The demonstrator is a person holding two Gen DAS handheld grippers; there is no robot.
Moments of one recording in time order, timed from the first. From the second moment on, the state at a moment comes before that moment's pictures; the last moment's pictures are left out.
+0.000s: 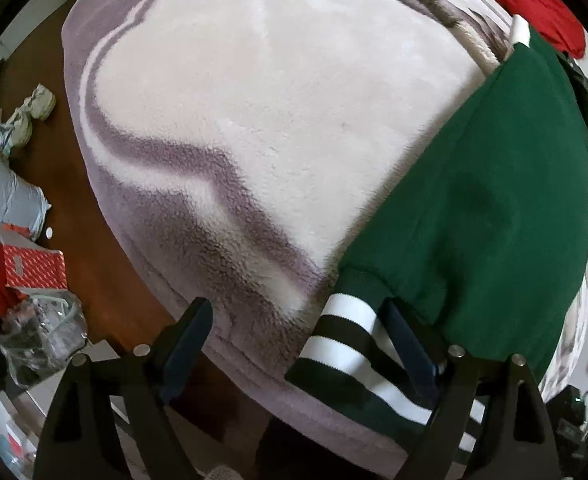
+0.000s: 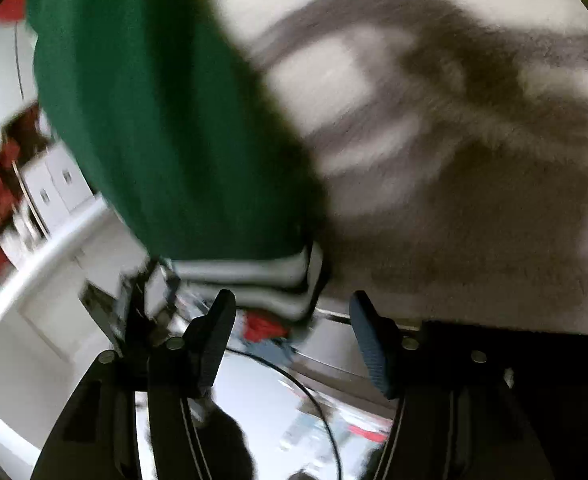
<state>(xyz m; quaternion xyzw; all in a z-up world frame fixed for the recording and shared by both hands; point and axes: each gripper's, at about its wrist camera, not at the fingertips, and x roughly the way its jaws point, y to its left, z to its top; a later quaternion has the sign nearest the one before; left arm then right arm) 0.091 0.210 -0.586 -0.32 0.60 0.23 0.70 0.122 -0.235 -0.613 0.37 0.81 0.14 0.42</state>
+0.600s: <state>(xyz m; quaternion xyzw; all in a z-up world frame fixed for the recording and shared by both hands) 0.111 0.190 -0.513 -0.23 0.60 0.25 0.73 0.130 -0.188 -0.602 0.32 0.83 0.17 0.42</state>
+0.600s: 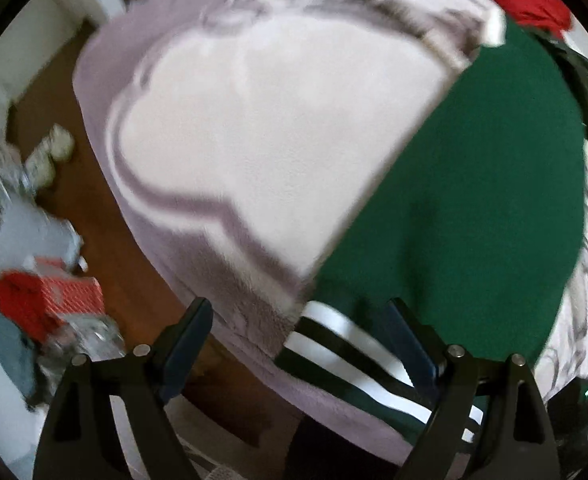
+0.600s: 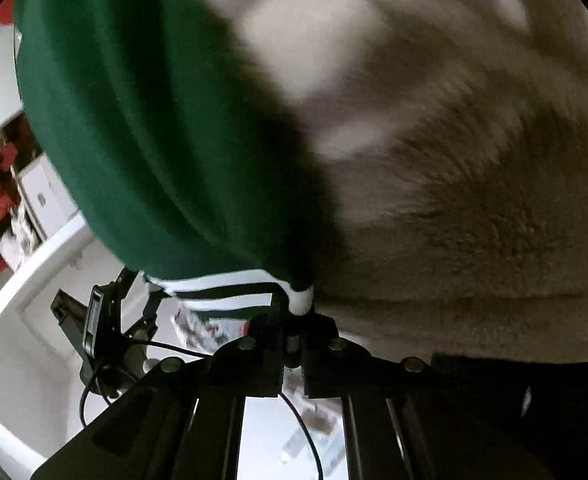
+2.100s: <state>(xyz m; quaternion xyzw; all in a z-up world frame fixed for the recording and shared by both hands) 0.605 0.247 -0.590 -0.23 0.56 -0.10 0.79 0.729 -0.159 -0.541 0.24 0.65 0.09 0.72</state>
